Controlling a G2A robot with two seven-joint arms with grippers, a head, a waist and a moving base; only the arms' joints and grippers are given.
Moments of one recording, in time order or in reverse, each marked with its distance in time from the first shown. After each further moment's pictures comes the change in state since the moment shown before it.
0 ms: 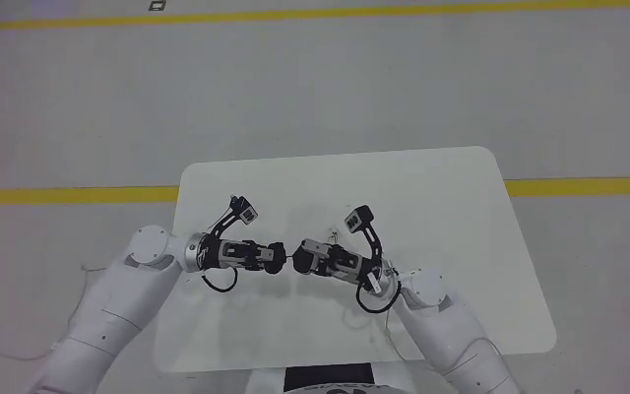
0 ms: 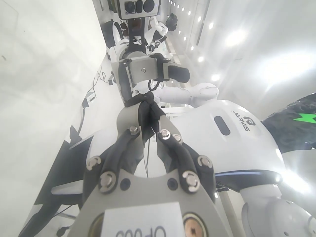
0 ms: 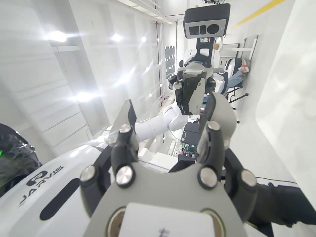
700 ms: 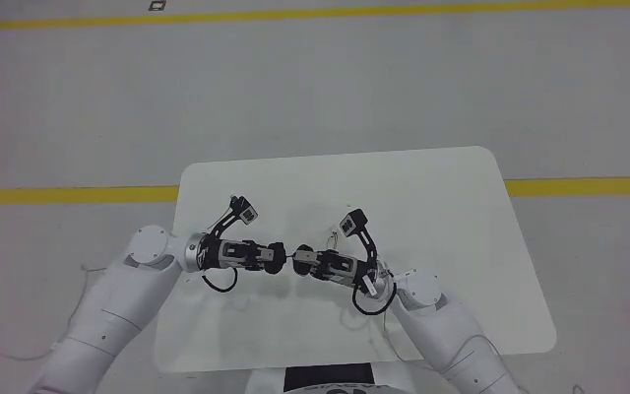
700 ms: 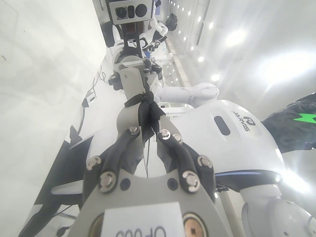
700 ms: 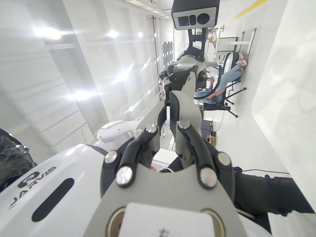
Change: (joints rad) left arm 0.000 0.000 0.000 0.000 0.000 0.000 0.000; right arm 0.022 0.010 -0.038 0.036 0.001 -0.008 0.003
